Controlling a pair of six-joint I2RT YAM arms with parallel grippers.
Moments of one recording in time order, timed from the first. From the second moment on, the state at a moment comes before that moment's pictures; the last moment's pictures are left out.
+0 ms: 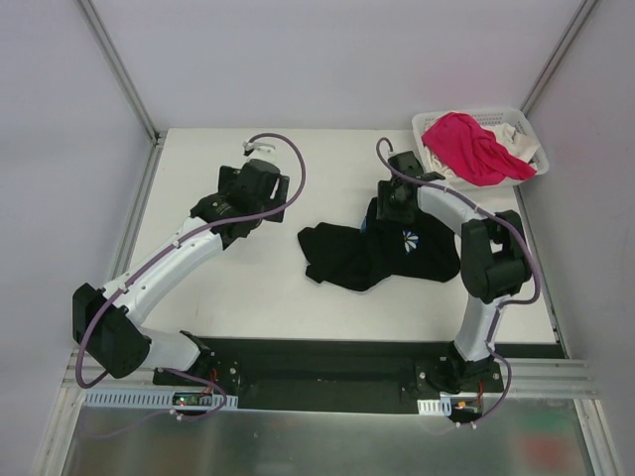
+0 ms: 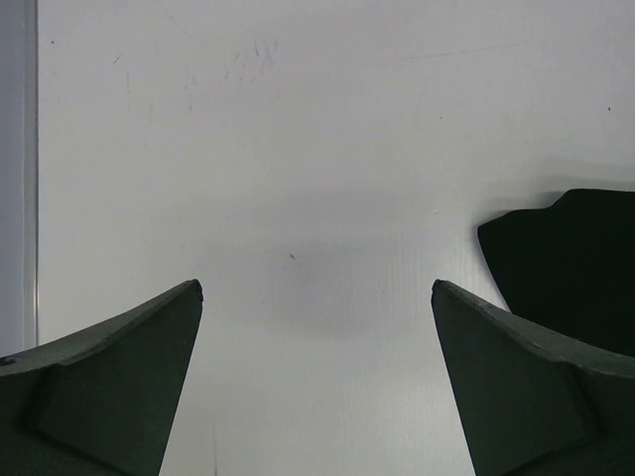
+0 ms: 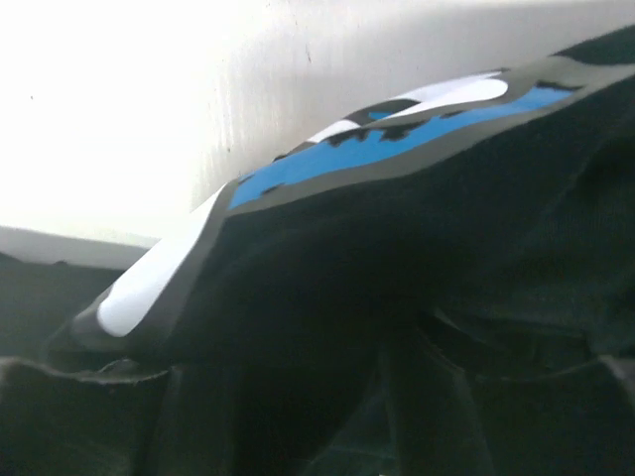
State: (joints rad) left arm -0.62 1.34 1.23 -0.63 -0.56 -0.21; right arm 0.35 1.86 1.36 -0.57 0.04 0.34
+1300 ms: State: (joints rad) left arm -0.69 1.33 1.21 -0.65 -0.45 -0.17; right arm 0.33 1.17 0.89 -0.60 0.03 0.37
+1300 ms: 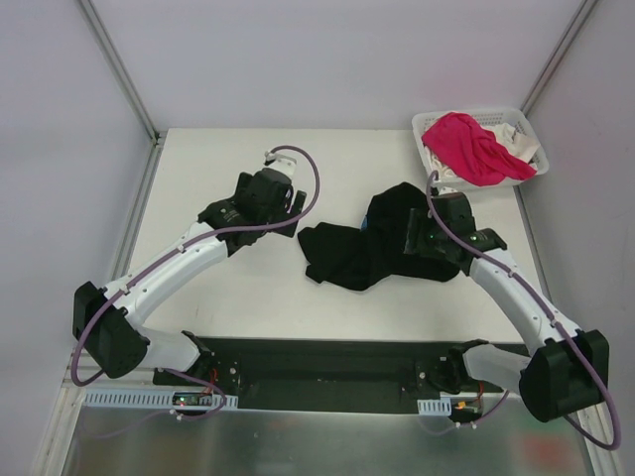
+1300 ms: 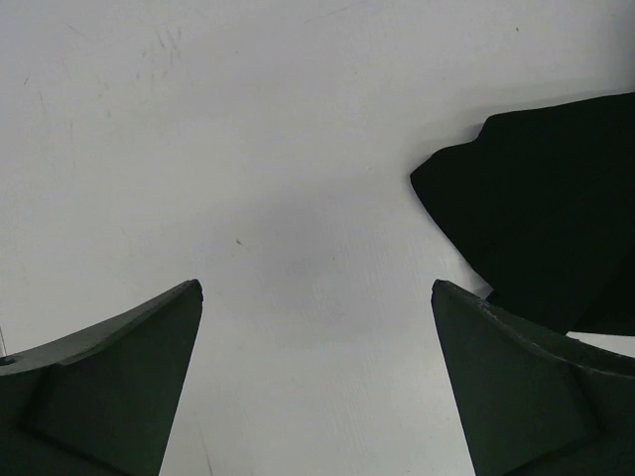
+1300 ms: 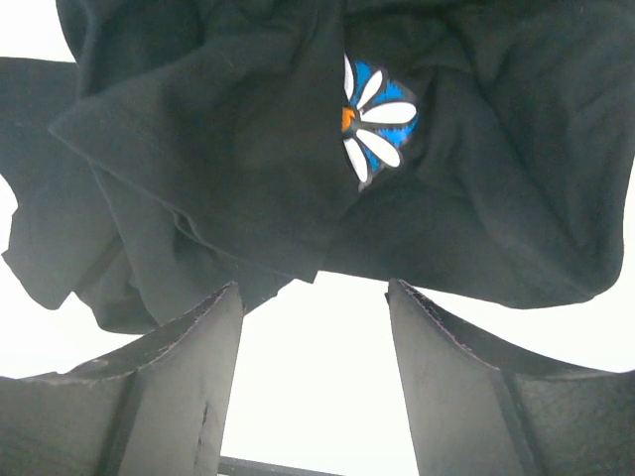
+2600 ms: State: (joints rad) left arm -0.72 1.36 1.21 -0.67 -0.46 -0.16; right arm 0.37 1.38 0.74 -0.40 -0.03 0.43
